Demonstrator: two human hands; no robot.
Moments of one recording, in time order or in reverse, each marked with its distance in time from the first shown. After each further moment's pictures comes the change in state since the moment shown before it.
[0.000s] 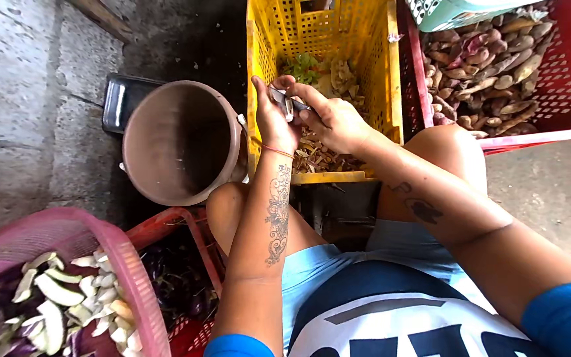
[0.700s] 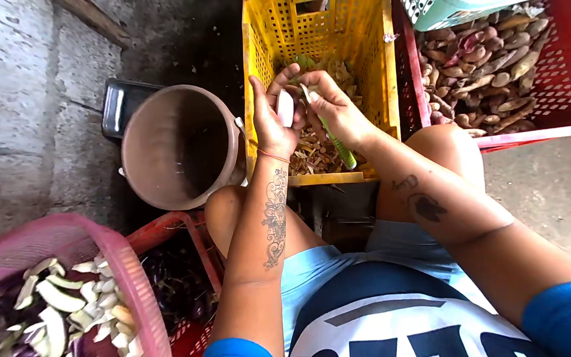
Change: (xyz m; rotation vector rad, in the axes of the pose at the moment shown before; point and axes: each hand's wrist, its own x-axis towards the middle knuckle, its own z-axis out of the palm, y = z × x) left_hand -0.003 0.003 -0.007 0.078 -0.253 -0.039; right_hand 0.001 0.003 -0.001 0.794 0.101 0.093
